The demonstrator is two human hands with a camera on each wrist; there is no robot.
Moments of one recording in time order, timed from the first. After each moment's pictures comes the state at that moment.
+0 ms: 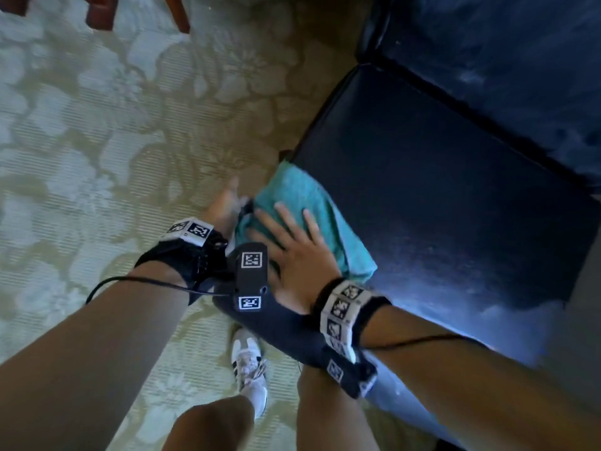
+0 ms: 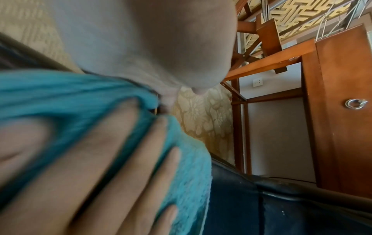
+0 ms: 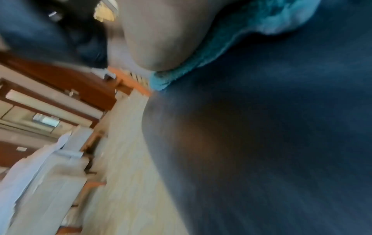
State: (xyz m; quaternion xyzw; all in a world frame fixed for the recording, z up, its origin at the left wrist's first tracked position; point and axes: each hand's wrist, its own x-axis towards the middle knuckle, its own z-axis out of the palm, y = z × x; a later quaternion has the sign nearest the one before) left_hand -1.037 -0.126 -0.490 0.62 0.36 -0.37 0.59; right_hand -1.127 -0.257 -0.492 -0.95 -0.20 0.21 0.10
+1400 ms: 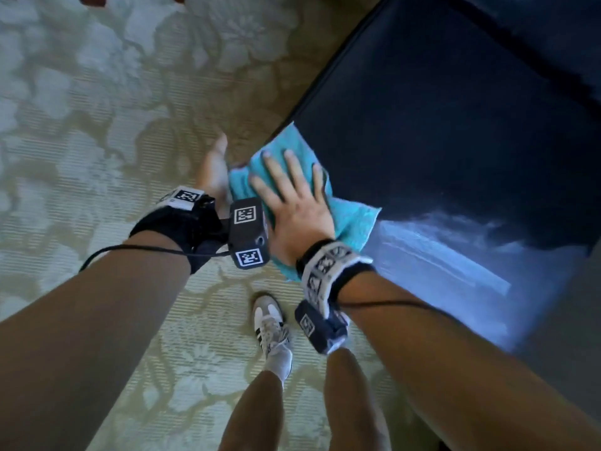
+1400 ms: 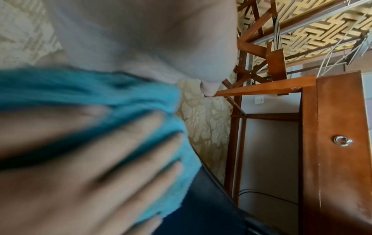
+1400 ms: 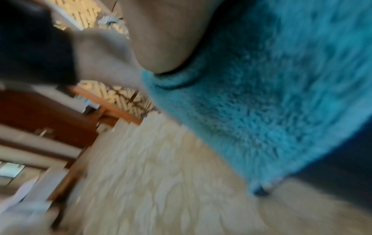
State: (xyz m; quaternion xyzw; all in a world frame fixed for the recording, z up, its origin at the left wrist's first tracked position) left_hand -1.079 -0.090 -0.483 0.43 0.42 -0.36 0.72; right_hand -1.158 -0.201 -0.503 -0.98 -0.11 0.16 0.08
